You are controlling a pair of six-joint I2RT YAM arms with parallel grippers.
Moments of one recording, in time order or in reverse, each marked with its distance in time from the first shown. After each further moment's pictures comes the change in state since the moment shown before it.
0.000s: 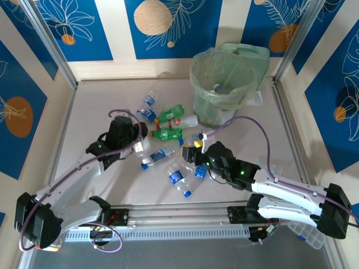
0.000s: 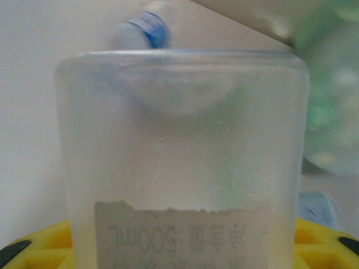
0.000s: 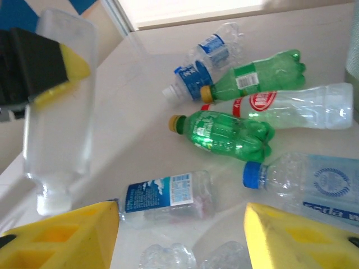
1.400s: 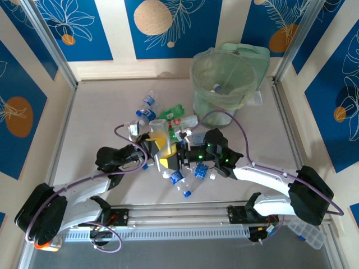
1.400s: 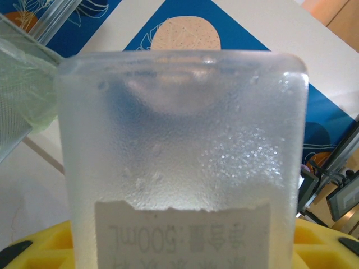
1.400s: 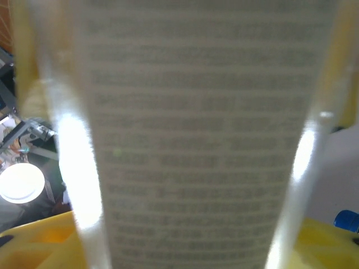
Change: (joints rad) left arm -0.044 0.045 -0.433 1.516 0.798 -0.342; right arm -0.140 0.290 0.048 0.550 -1.023 0.108
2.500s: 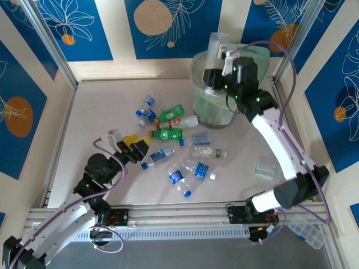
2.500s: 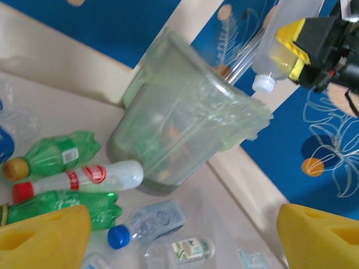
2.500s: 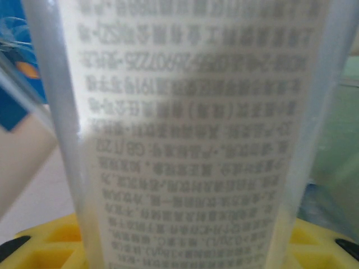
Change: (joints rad) left arm -0.006 -0.560 -0.024 -0.980 -0.592 0.339; right arm -0.505 0.246 1.004 -1.046 0.734 -0.356
